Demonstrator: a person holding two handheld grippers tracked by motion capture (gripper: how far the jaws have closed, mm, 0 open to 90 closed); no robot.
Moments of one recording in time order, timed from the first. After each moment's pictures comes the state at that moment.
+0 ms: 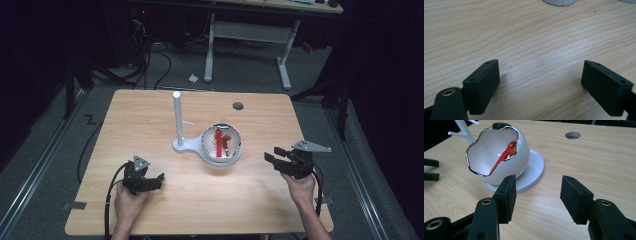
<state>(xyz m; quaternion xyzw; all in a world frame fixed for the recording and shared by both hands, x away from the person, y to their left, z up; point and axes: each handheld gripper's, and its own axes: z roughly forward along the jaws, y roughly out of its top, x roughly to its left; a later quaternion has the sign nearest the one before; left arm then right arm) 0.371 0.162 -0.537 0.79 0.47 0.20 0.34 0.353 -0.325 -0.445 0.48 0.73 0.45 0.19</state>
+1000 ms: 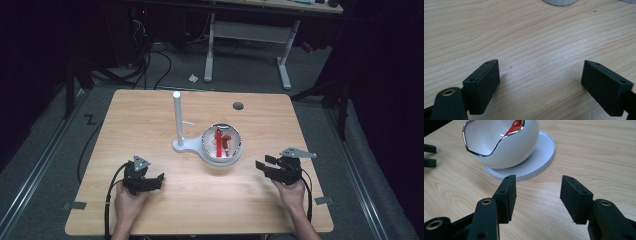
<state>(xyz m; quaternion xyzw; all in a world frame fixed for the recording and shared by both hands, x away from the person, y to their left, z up) 0.371 0.162 -0.537 0.79 0.47 0.20 0.34 0.353 -0.307 -0.479 0.49 0.74 0.43 0.16</state>
